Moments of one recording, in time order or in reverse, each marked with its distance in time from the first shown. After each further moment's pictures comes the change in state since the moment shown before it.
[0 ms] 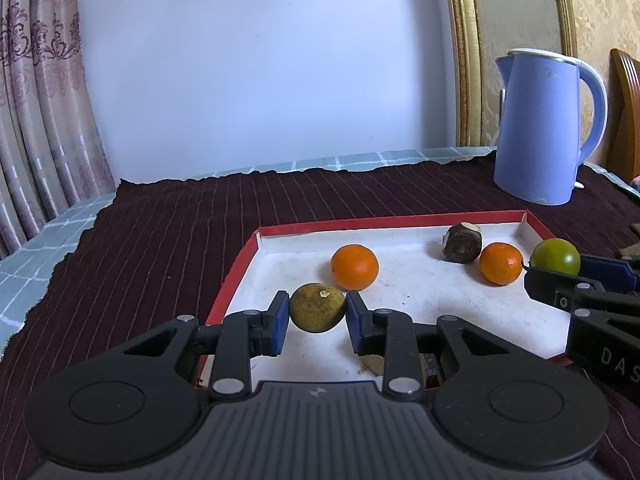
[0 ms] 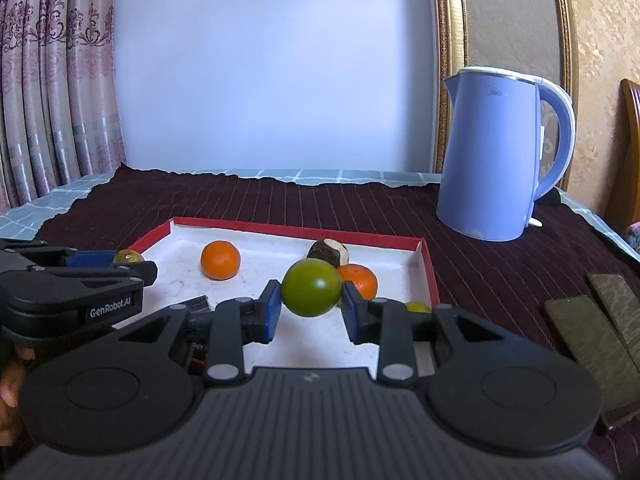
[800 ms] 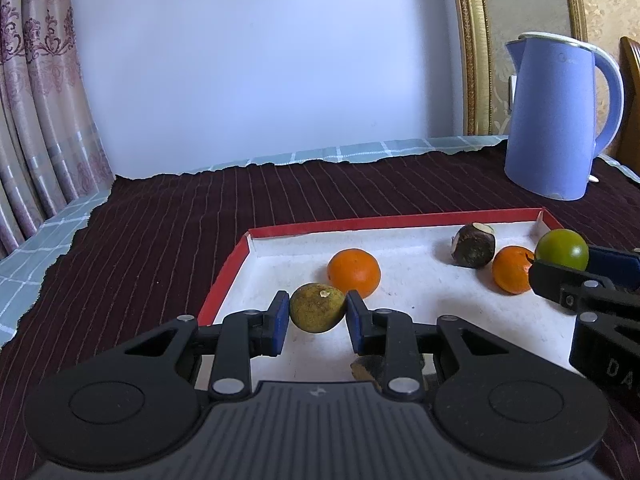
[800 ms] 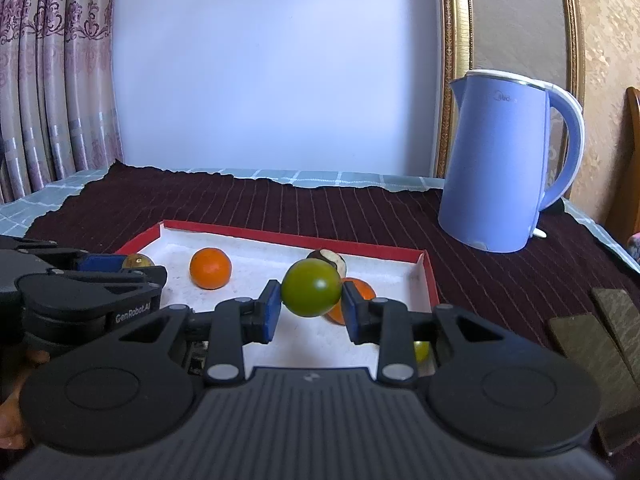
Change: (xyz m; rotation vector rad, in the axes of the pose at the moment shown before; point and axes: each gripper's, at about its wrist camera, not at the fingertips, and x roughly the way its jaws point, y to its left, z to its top) left arm 0.029 -0.008 0.013 0.007 0.043 0.020; right arm 0.019 0.000 0.010 -0.022 0.006 -0.011
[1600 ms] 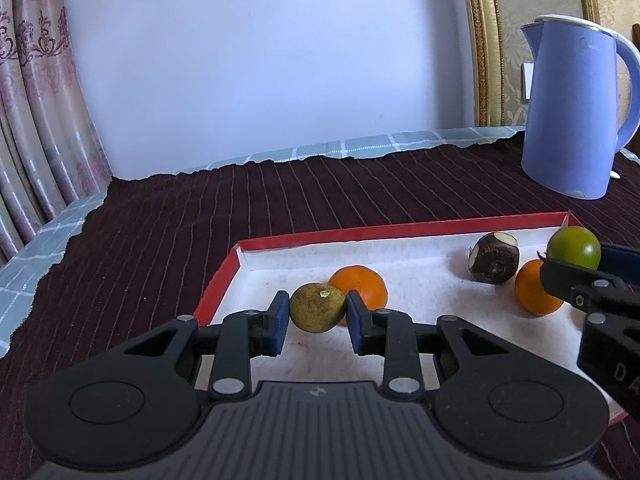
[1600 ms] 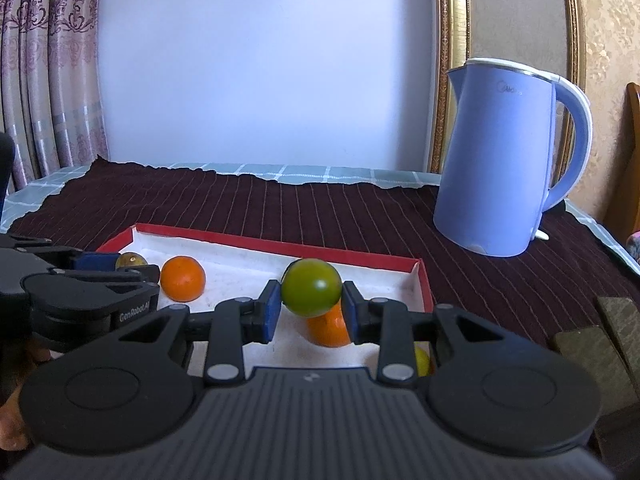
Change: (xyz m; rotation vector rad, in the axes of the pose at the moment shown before) left arm 0.033 -0.009 0.015 0.016 0.030 0.028; right arm 0.030 -0.008 0.010 0.005 0.027 -0.027
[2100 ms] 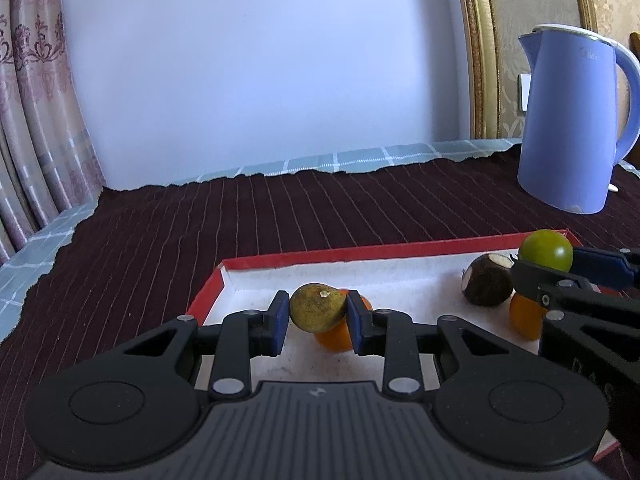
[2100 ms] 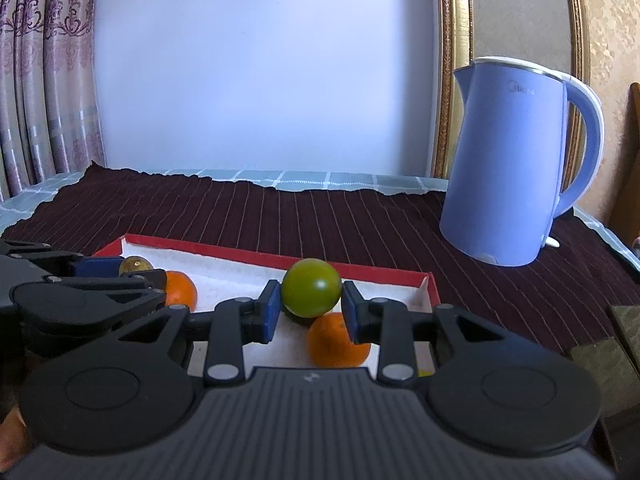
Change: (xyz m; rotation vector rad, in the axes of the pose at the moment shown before) left arm 0.009 -0.007 0.007 -0.007 -0.041 -0.014; right arm 0.026 0.000 0.007 0.007 -0.020 0.001
